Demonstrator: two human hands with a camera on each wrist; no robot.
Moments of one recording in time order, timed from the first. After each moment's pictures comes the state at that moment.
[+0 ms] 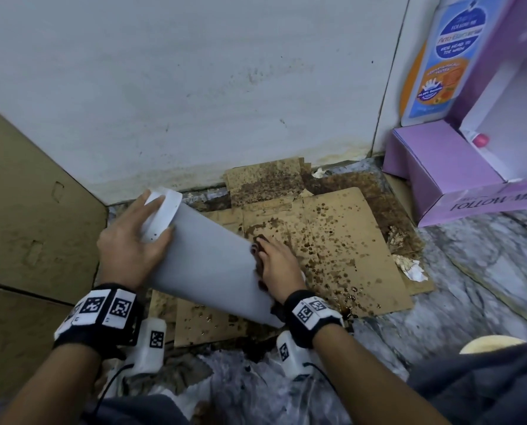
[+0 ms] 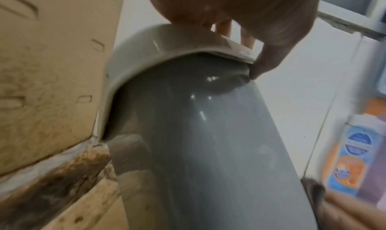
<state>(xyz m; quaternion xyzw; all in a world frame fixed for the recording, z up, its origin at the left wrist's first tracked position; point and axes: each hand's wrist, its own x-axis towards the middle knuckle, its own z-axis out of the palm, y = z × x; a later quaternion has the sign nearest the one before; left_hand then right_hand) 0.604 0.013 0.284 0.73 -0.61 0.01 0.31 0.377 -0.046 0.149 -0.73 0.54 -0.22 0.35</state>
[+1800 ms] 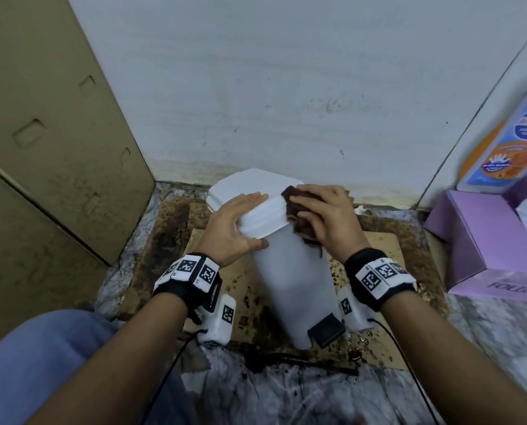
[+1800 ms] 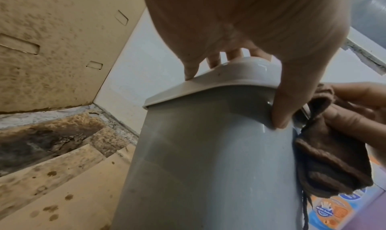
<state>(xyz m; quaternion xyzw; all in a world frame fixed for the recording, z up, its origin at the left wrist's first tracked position) 0.584 -0.005 0.261 0.65 -0.59 -0.22 0.43 0.380 -0.116 0.267 -0.89 0.27 -0.36 0.10</state>
